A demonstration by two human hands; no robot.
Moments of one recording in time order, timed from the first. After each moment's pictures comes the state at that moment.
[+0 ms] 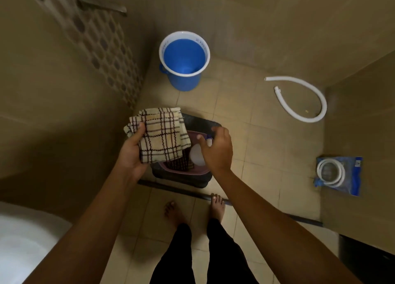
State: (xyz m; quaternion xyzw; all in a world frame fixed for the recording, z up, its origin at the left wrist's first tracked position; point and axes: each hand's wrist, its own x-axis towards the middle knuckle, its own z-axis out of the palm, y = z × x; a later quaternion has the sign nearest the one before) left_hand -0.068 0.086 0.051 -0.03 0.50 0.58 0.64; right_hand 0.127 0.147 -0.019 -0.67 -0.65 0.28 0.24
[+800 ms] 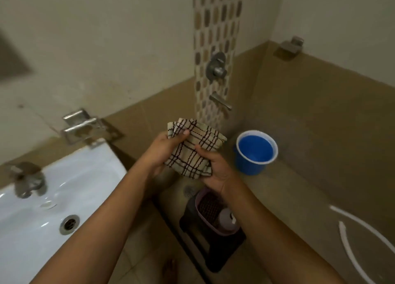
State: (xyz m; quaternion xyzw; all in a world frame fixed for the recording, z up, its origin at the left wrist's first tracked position) left_hand -0.047 0.001 0.268 0.17 0.64 0.64 0.38; right_hand 0.059 0.114 0.224 -0.14 -0.32 0.94 0.05
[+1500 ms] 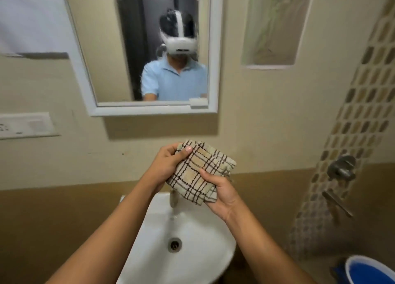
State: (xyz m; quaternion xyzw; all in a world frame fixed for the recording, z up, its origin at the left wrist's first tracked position) left_hand -0.080 -0.317 0.413 0.14 0.69 0.71 0.01; right_hand -0.044 -0.159 0.366 0.06 -0.38 0.91 -0.15
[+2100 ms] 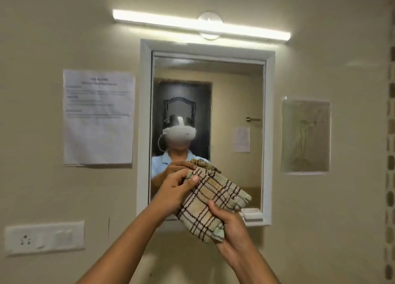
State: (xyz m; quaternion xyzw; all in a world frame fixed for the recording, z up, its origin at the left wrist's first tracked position) left_hand -0.155 -0.461 0.596 0.28 0.73 0.60 -0.17; right_hand -0.128 -0.311 0.539 0.15 -0.38 0.91 -0.02
